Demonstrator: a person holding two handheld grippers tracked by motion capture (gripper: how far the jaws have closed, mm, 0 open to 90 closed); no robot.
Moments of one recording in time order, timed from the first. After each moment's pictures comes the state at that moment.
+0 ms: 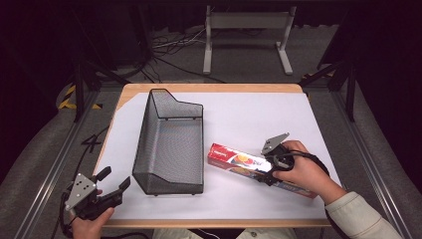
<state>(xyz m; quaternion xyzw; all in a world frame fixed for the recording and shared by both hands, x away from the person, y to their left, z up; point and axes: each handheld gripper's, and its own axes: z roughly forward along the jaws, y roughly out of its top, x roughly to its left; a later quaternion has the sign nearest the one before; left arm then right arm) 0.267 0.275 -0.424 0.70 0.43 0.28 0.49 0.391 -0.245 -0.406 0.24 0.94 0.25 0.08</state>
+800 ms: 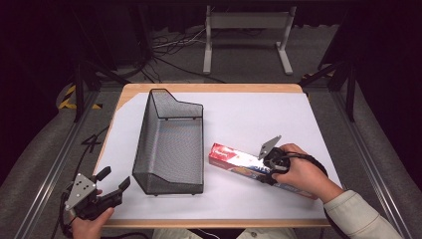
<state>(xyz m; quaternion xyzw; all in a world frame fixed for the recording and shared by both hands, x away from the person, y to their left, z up) 0.267 0.275 -0.424 0.70 0.43 0.29 0.49 0.387 -0.238 -0.405 0.20 0.96 0.18 0.07</state>
